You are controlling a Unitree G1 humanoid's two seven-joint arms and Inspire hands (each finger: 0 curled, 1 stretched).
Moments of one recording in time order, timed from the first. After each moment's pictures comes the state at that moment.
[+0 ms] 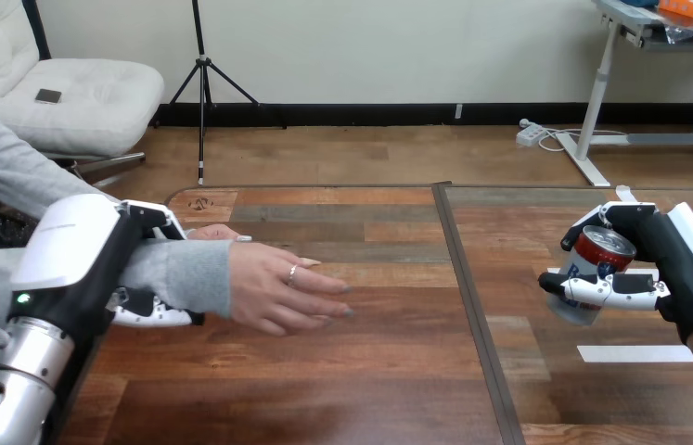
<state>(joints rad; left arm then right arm) -0.15 0.65 -0.09 0.43 0.58 -0.50 0.26 -0.40 -0.55 -0.05 1.06 -0.22 -0.80 0.04</state>
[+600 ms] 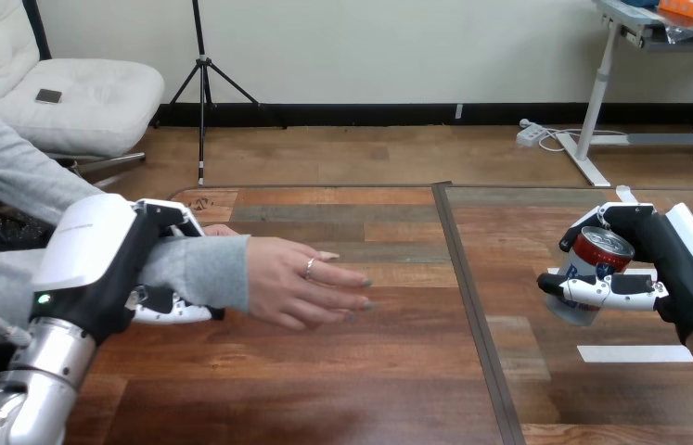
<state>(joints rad) -0.16 0.59 -0.09 0.42 0.59 -0.49 0.26 -0.40 -0.55 -0.05 1.06 -0.22 -0.80 0.03</state>
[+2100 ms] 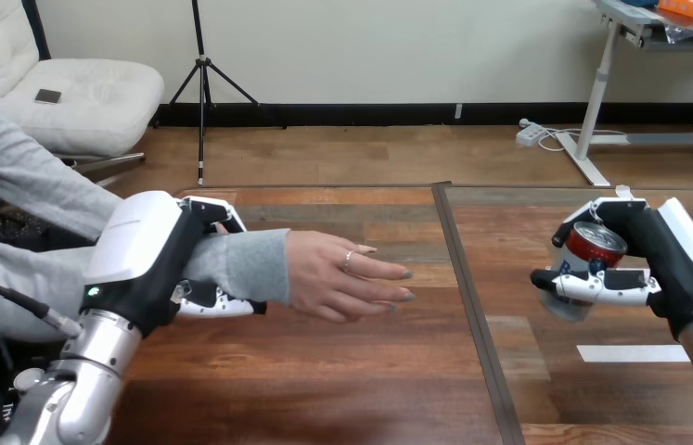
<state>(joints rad) -0.25 0.50 -0.15 0.51 0.61 -0.52 0.27 -0.40 -0.54 -0.04 1.02 -0.23 -0.78 0.03</state>
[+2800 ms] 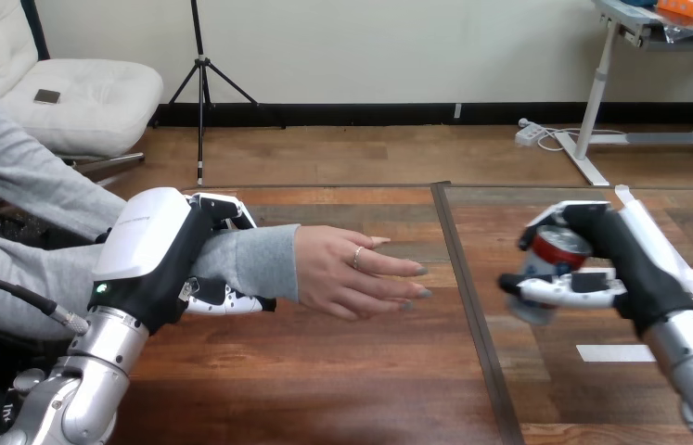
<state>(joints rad) -0.26 0.49 -0.15 0.52 0.61 -0.55 0.27 -0.41 -0.47 0.00 1.01 -0.24 -0.78 0.03</state>
